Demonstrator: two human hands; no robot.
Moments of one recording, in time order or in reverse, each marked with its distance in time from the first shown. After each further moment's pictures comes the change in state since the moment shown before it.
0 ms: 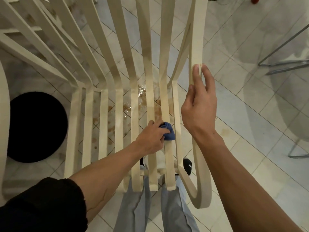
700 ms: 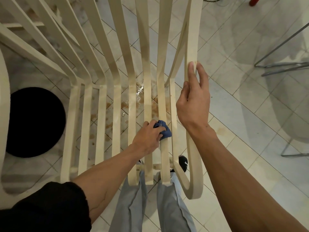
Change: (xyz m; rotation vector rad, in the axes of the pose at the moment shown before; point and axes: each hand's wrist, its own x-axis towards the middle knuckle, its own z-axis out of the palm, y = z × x) left_hand -0.014 0.007 0.019 0.085 0.047 -0.107; right_hand -0.002 -0.003 -0.003 -0.009 -0.022 0.017
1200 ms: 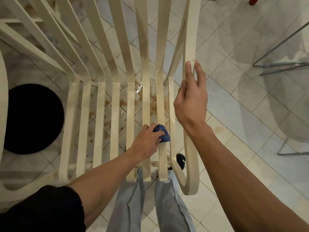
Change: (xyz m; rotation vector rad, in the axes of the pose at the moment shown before) left_hand -0.017 0.009 0.006 0.036 -0.022 0.018; right_hand -0.002 0.001 -0.002 -0.048 -0.044 -0.002
